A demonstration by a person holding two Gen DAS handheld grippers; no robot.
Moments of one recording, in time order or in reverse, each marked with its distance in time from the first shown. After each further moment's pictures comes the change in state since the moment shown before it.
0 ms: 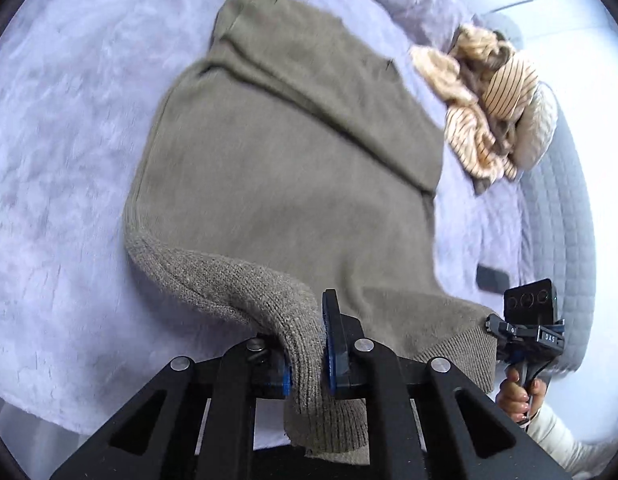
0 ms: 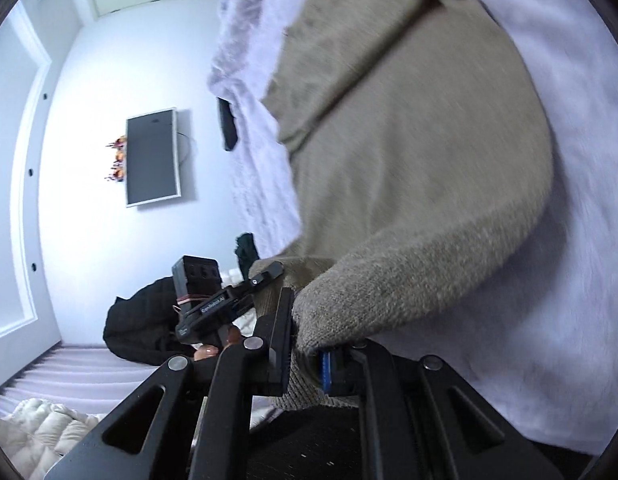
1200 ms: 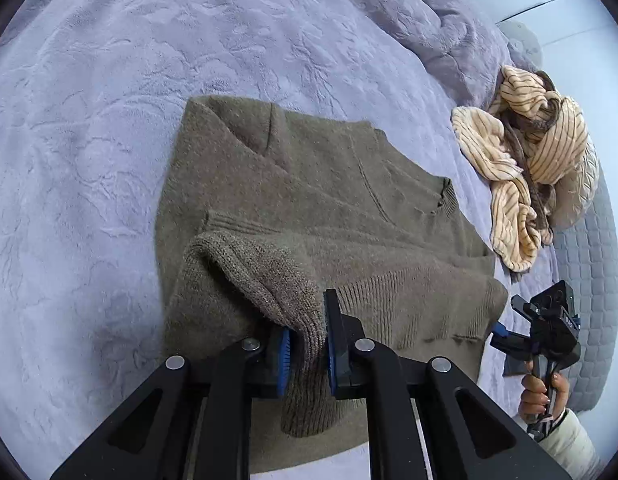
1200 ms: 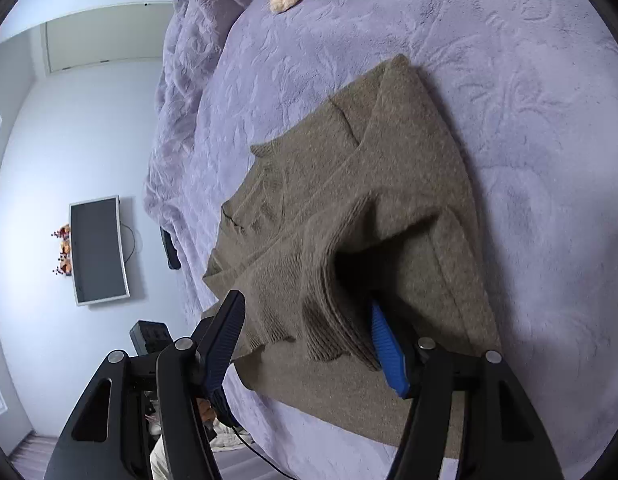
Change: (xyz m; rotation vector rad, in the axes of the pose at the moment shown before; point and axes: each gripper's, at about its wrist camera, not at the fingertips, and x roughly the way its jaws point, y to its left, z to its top) left arm 0.079 0.022 0.237 0.059 -0.009 0.067; right arm 0.005 -0.019 0.229 0.093 -0.207 -0.231
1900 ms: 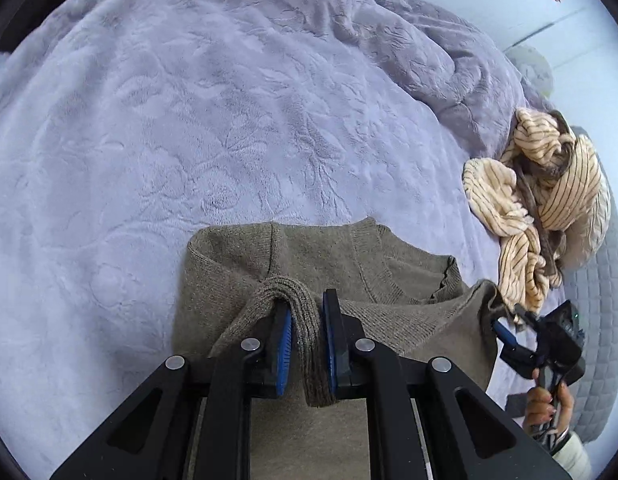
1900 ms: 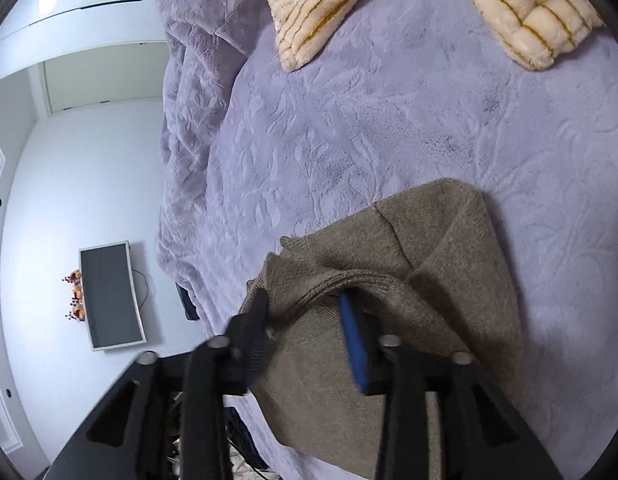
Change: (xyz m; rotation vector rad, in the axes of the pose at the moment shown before) left arm -0.015 -0.008 0.070 0.003 -0.120 0.092; right arm 0.003 0.025 0.064 0.075 -0.134 0.037
